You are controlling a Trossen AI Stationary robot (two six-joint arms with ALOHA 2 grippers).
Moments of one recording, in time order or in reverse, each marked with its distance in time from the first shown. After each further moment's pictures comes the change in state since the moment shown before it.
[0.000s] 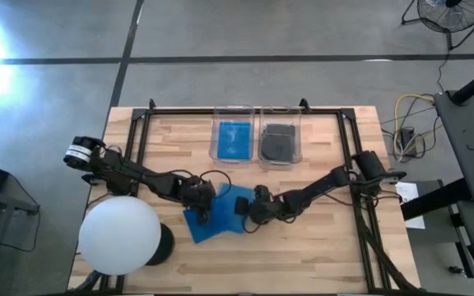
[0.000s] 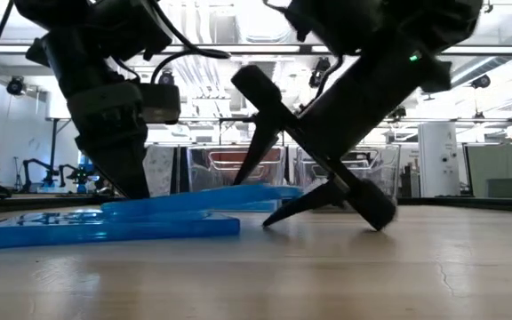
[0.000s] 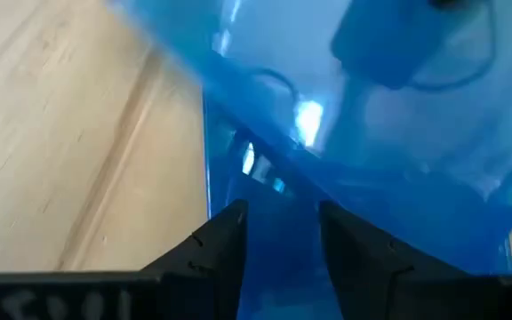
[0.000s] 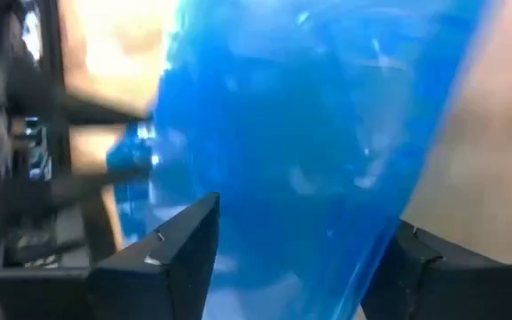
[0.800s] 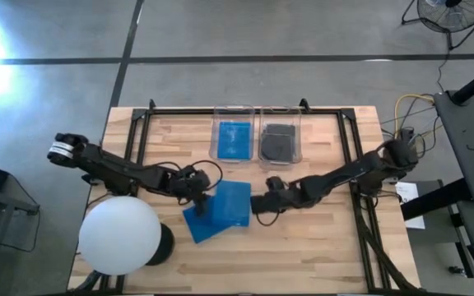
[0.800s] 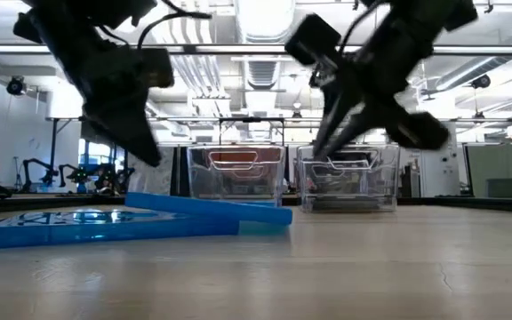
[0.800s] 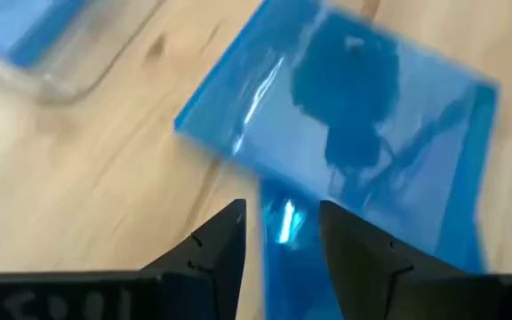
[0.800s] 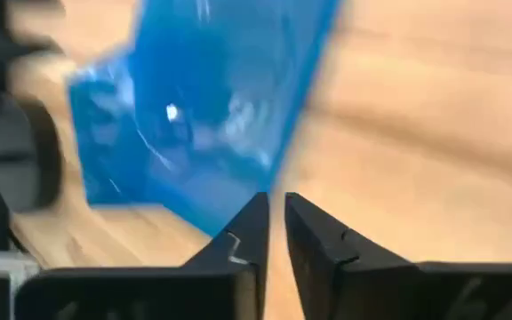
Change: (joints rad) left arm 0.016 -0.198 -0.016 -0.076 -0.149 0.029; right arm -0.032 -0.335 -0.055 -0.432 -0.173 -0.234
